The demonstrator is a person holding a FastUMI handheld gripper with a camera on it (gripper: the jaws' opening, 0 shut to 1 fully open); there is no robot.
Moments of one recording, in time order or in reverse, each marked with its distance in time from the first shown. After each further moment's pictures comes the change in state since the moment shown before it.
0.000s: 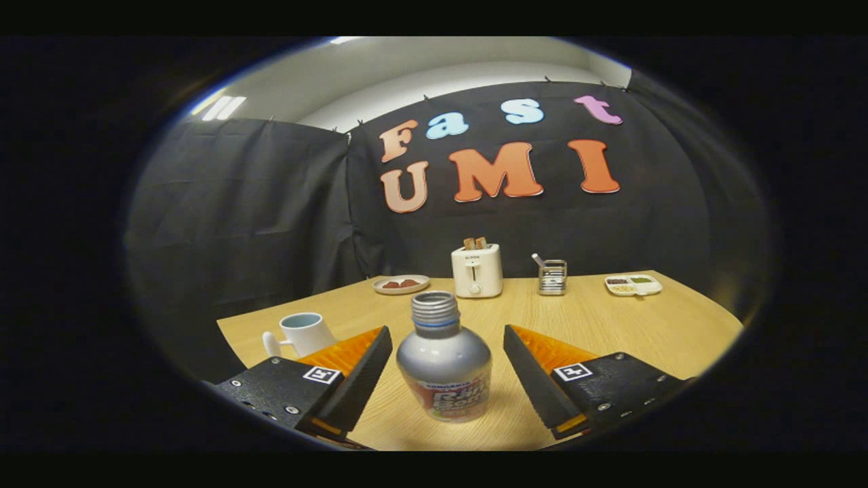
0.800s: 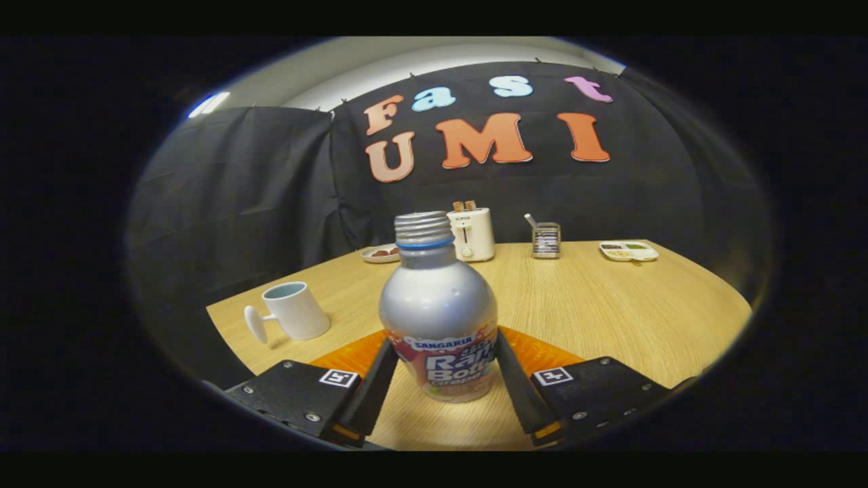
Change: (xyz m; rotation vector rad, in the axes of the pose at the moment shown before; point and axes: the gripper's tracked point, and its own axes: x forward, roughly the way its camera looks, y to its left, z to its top) arm 0.006 0.003 -0.042 0.016 0.140 -0.054
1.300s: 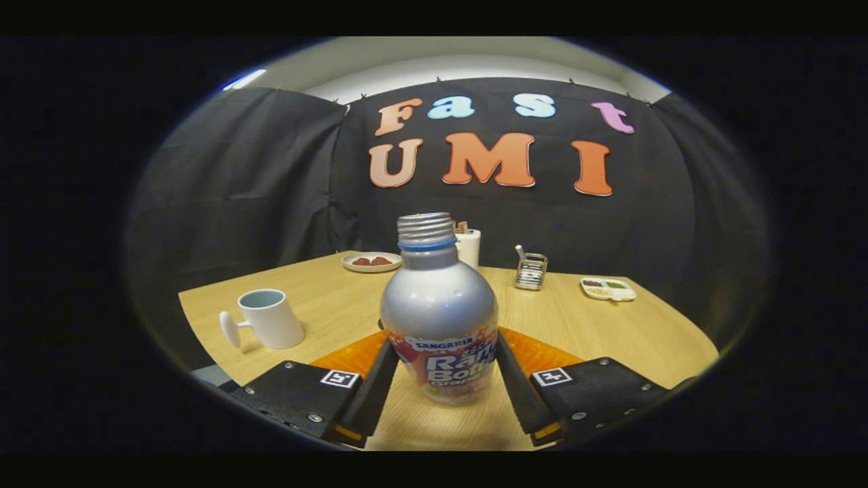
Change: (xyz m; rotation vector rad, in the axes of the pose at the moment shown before) arm 0.012 -0.006 0.050 -0.211 -0.079 -0.115
